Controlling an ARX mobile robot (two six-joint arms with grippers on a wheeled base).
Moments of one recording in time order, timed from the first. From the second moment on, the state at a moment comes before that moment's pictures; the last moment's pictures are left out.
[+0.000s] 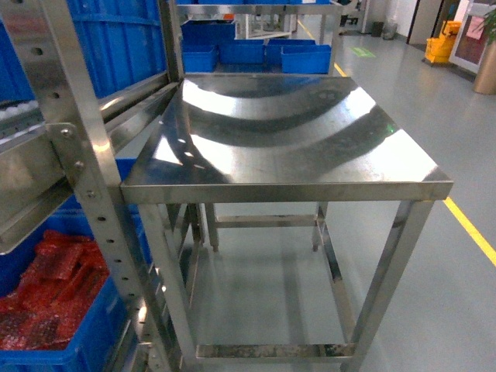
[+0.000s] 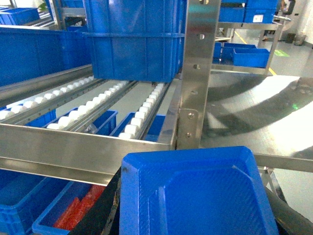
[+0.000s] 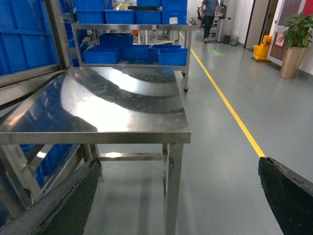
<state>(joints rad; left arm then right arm) -0.38 0.34 0.15 0.15 -0.59 -0.05 0.00 0.00 0.01 -0.01 0.00 0.00</state>
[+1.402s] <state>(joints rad) -0.38 0.34 0.15 0.15 -0.59 -0.05 0.00 0.00 0.01 0.00 0.00 0.00</state>
